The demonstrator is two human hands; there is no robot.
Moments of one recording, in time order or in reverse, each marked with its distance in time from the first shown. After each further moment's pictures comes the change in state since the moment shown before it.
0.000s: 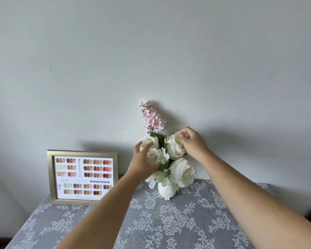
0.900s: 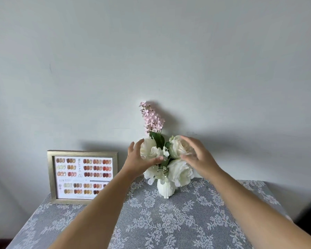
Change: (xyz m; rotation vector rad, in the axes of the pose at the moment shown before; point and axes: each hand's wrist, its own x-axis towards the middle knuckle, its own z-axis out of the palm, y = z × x) left_hand -0.002 -0.005 -0.009 -0.207 -0.041 -0.124; right_hand -0.045 0.042 -0.014 -0.002 -0.141 -0.279
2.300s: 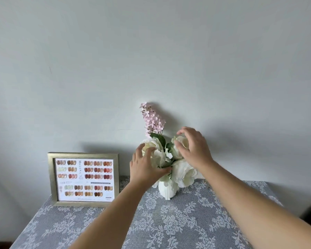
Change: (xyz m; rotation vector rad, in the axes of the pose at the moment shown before) left_hand -0.017 0.011 0.024 0.374 0.164 0.100; right_hand 0.034 -0.016 0.011 -0.336 0.311 -0.195
